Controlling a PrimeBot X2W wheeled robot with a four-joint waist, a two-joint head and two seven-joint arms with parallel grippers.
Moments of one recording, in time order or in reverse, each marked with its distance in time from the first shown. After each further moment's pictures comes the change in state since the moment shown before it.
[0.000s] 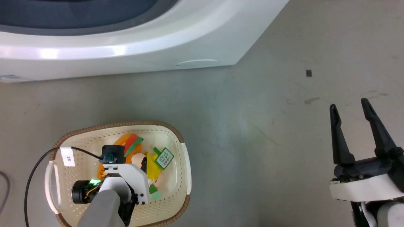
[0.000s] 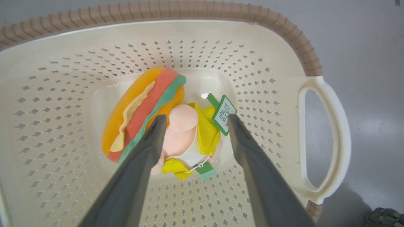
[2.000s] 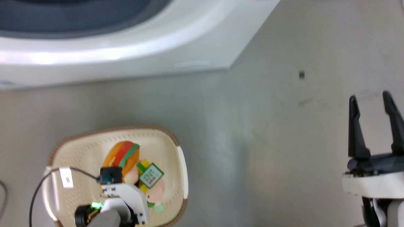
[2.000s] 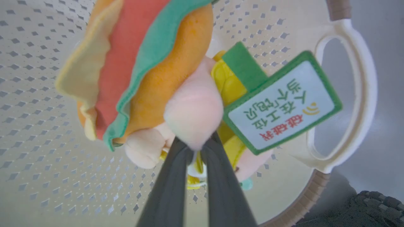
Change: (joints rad) left arm -0.086 -0.009 -0.113 0.363 -0.185 -0.050 -0.164; right arm -0.037 0.000 -0.067 0.019 -0.010 0.000 -0.074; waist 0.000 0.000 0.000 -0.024
